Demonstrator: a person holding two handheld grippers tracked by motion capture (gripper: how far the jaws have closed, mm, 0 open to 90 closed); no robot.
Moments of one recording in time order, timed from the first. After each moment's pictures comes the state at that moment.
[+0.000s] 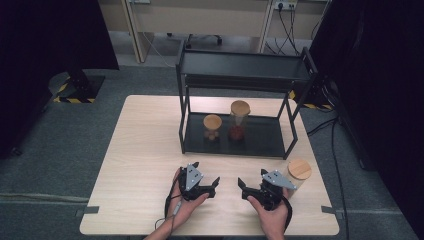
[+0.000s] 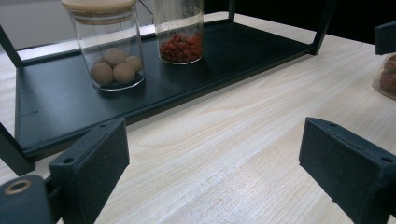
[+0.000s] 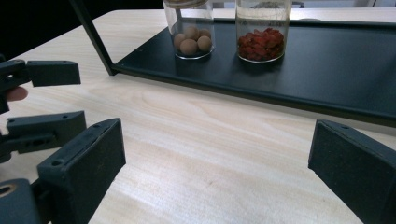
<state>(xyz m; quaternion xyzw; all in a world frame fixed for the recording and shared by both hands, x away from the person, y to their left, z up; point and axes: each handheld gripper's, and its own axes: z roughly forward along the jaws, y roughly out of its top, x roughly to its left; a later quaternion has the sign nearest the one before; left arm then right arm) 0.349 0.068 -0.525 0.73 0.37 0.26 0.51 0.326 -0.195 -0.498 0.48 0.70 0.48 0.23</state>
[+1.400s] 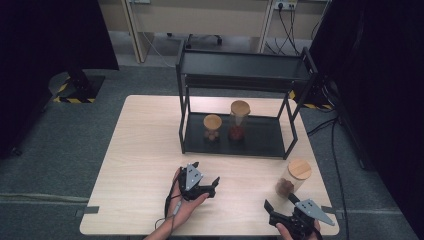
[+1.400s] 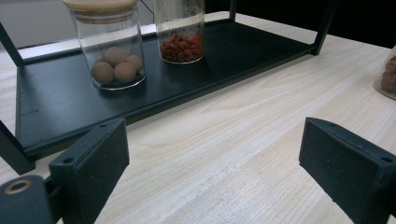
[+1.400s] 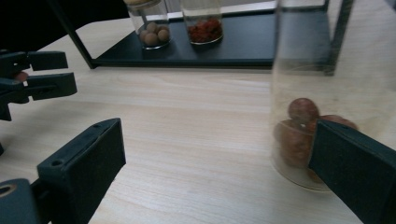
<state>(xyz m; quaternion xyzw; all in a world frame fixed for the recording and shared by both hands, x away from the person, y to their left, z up) 0.349 0.068 -0.525 0.73 0.37 0.26 0.51 0.249 -0.268 -0.498 0.53 0.65 0.49 0.24</state>
